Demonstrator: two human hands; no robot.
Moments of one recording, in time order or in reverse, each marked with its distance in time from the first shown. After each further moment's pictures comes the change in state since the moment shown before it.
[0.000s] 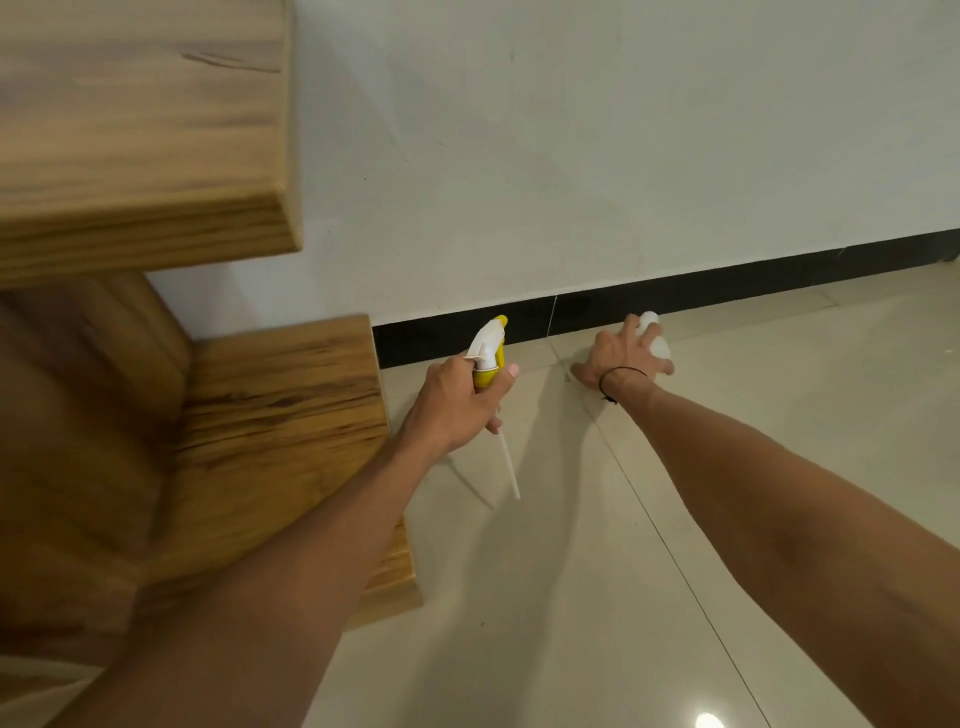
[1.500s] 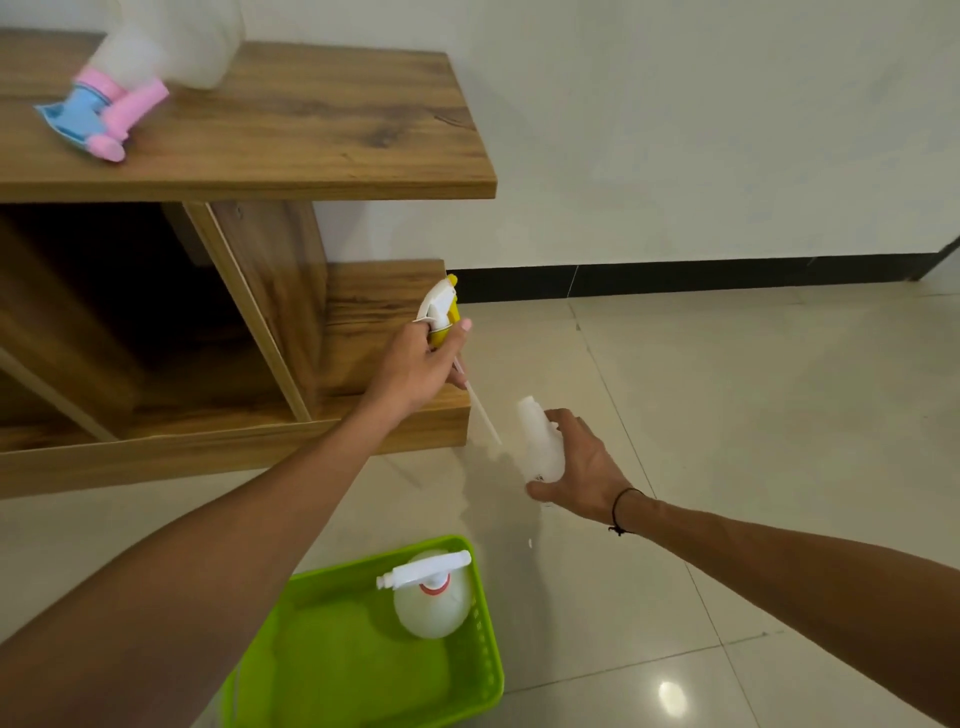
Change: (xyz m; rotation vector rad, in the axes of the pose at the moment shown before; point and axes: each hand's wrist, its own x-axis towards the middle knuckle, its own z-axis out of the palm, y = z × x) left_hand -0.221 0.051 -0.121 -0.193 0.152 -0.128; right_hand -0.365 0.068 -0.012 0.601 -0.239 -0.537
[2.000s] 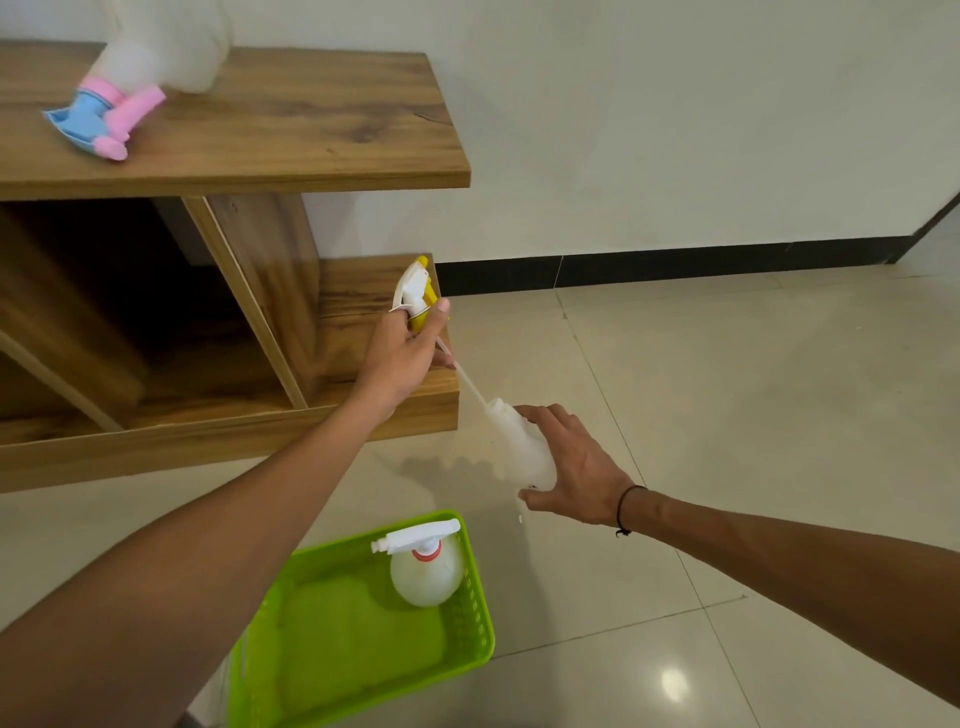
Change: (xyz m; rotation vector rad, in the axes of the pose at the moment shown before) left_hand -0.023 0.012 -0.003 -0.208 0.086 -0.020; right_hand -0.045 -0.008 -0.012 -0.129 -0.008 -0.281
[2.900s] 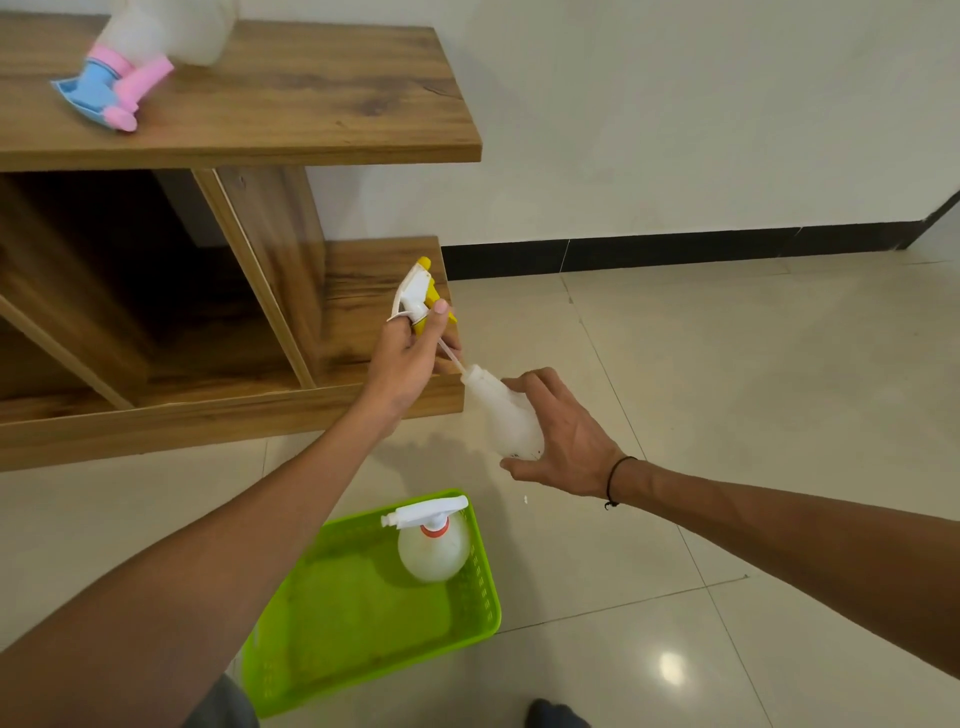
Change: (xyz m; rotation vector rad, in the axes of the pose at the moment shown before) left_hand -0.032 -0.015 0.001 -0.159 -0.016 -0.008; right_hand 0.010 -0.024 -0.001 0.006 0.104 -0.156
